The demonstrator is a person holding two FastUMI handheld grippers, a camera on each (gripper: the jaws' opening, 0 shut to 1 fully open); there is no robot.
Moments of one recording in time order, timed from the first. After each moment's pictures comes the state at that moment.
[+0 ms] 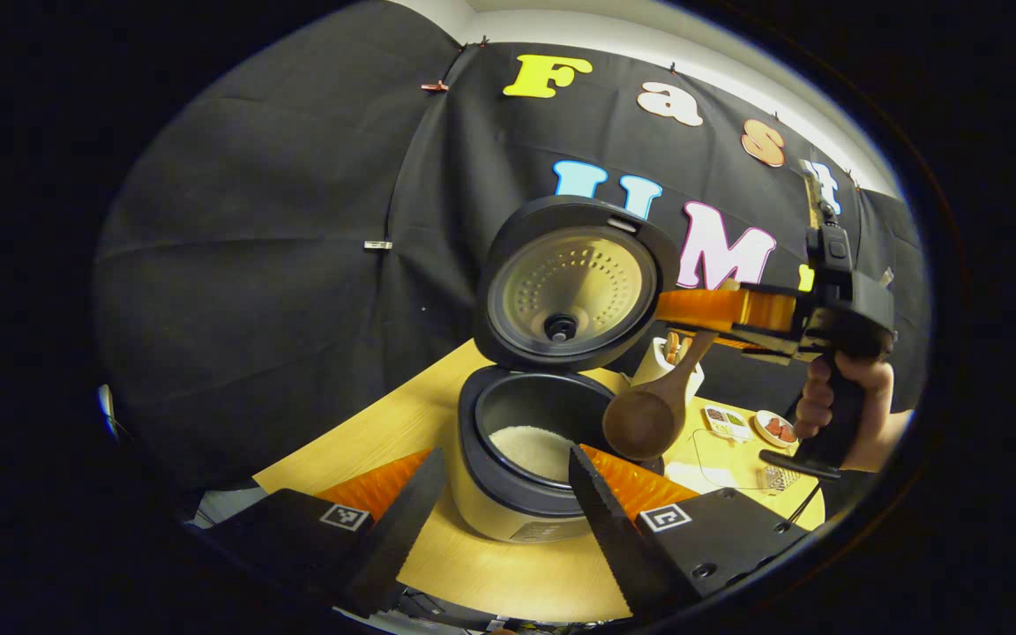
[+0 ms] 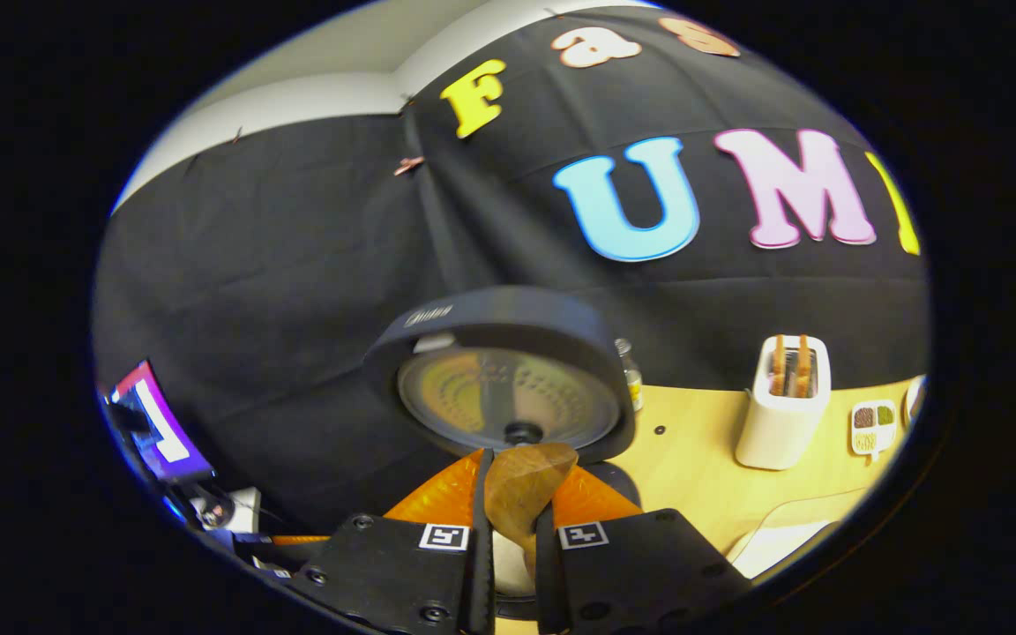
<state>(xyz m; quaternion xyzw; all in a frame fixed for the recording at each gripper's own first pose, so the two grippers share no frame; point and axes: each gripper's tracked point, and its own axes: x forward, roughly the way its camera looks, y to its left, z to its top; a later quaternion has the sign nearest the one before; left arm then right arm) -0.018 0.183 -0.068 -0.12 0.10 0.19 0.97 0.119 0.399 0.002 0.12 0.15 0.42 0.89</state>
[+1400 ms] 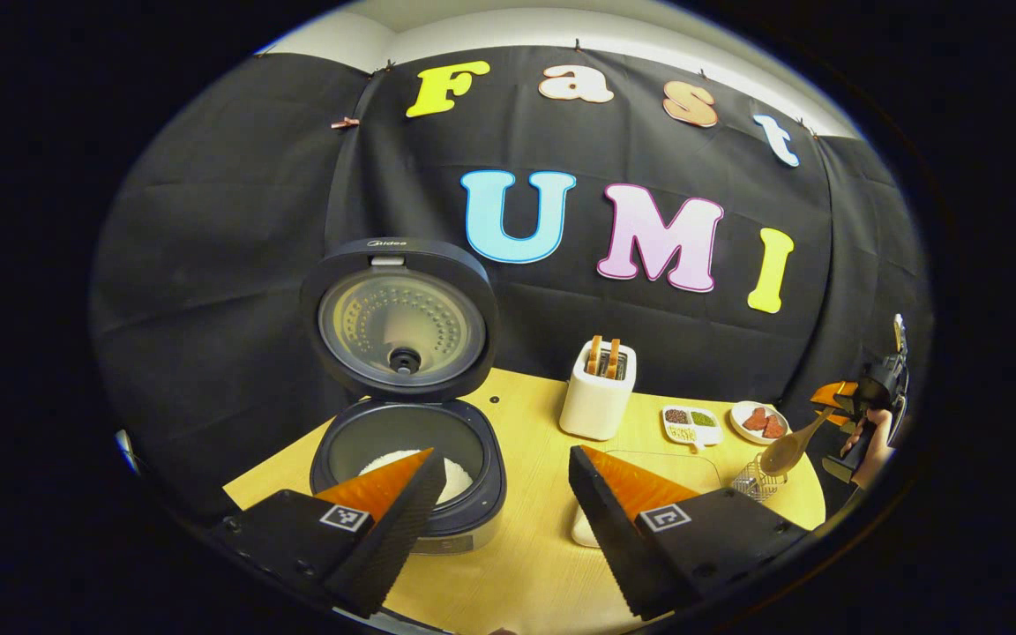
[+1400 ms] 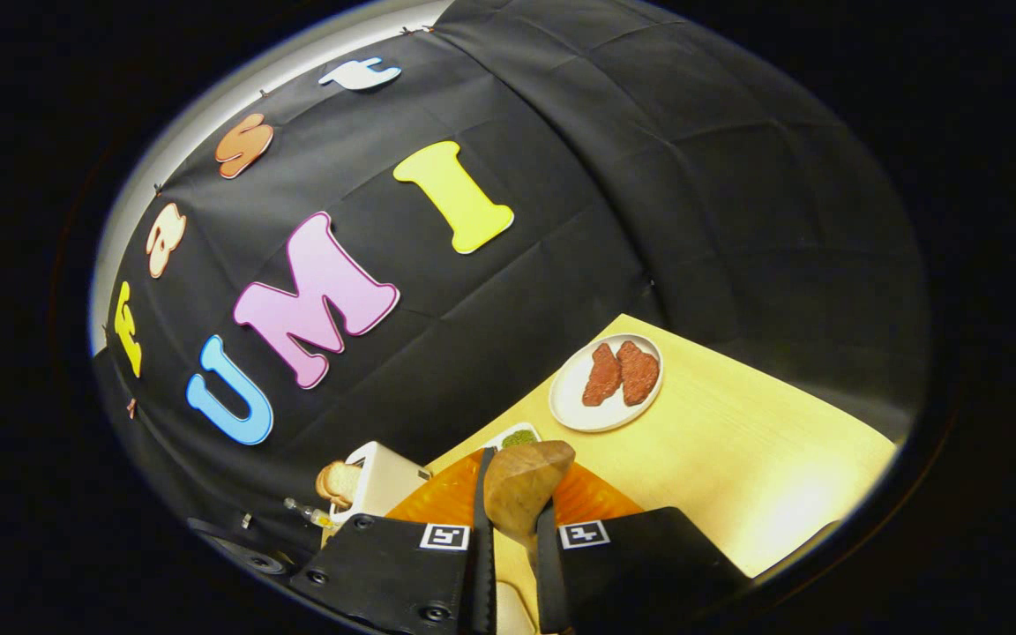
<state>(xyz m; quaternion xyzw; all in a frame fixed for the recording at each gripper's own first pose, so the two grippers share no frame) 0.070 0.018 -0.013 -0.03 0.10 0.20 0.97 0.315 -0.144 -0.087 0.32 0.15 -0.04 0.93</state>
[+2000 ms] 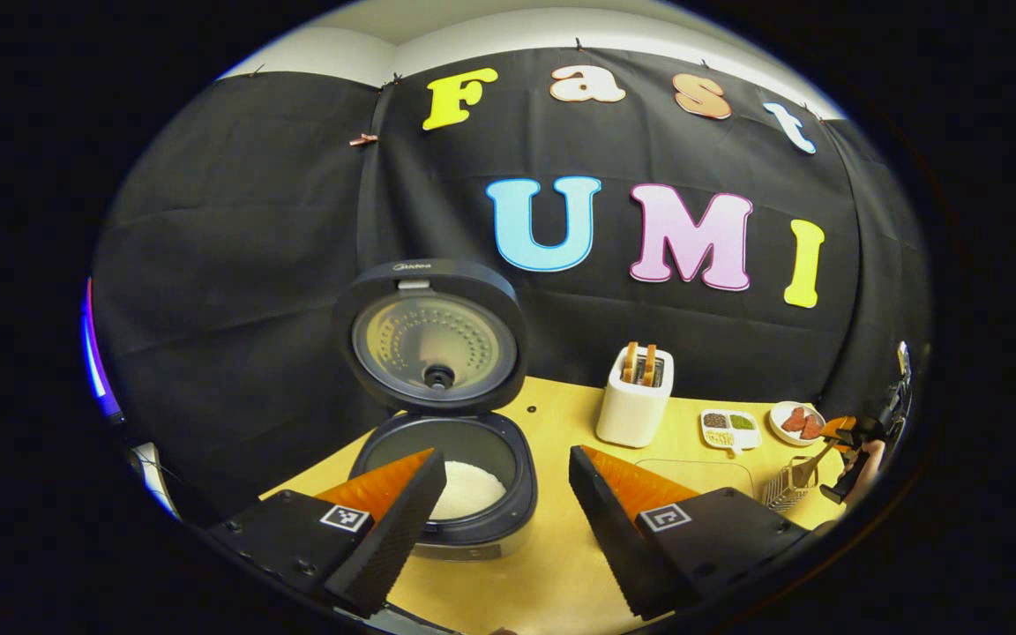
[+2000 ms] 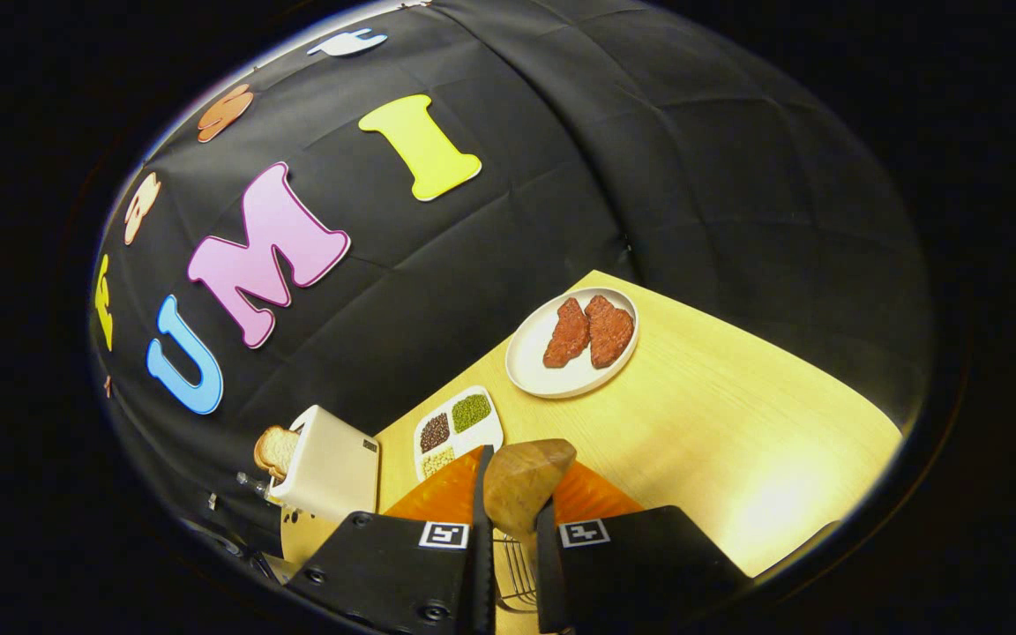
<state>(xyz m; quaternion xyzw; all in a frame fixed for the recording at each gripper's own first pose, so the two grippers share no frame) 0.064 0.045 0.012 -0.01 0.09 0.26 0.96 0.332 -0.135 -0.165 0.30 0.21 -0.07 0.93</state>
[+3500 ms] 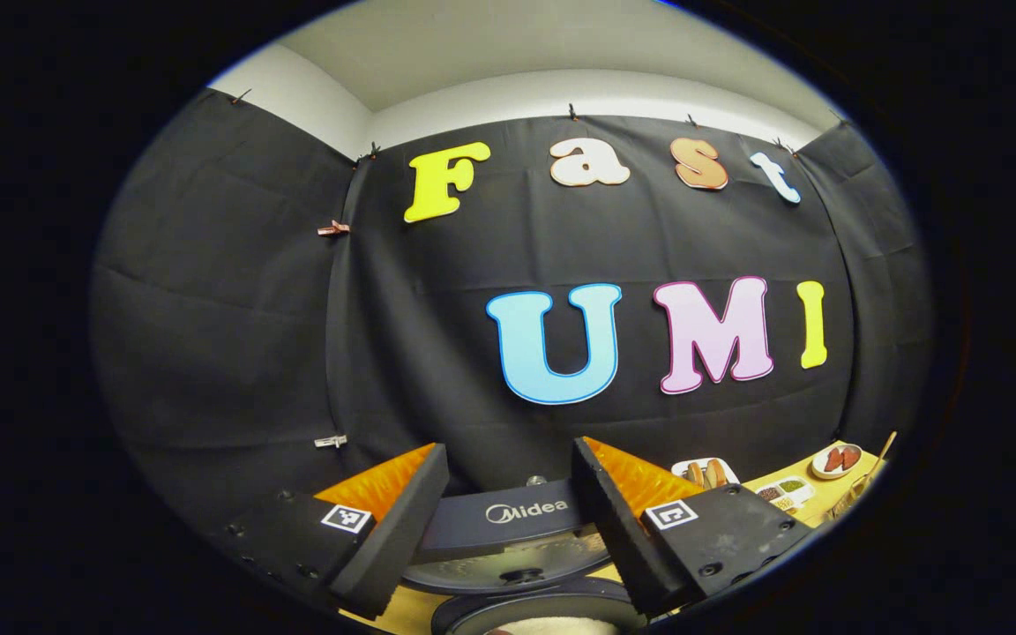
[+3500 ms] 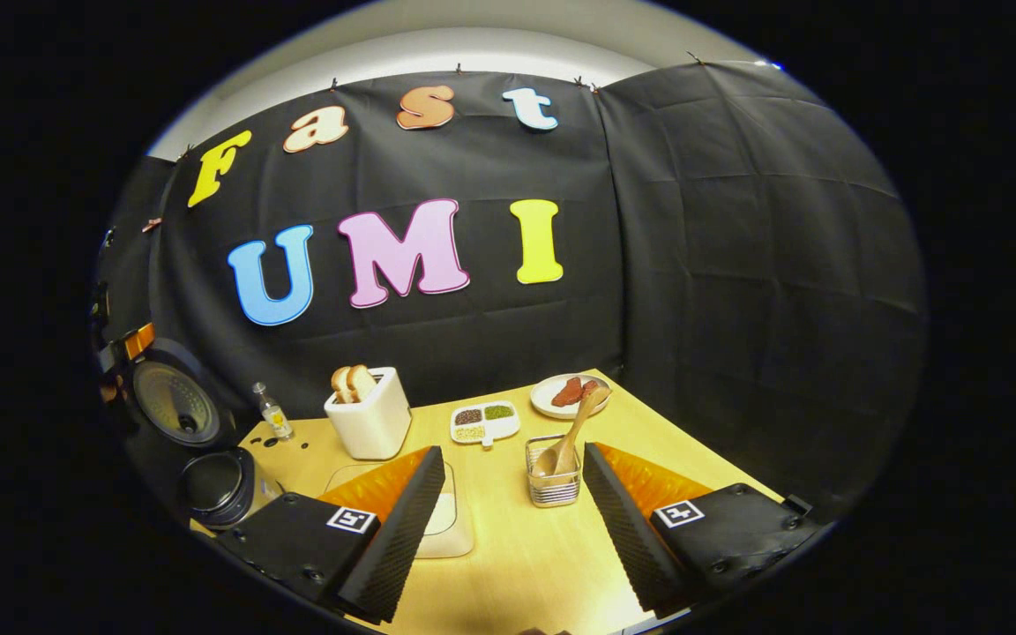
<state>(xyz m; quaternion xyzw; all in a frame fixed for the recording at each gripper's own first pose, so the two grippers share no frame) 0.171 0.221 0.149 0.08 -0.10 0.18 0.98 0.060 -0.032 -0.012 0.06 0.07 -0.05 0.99</state>
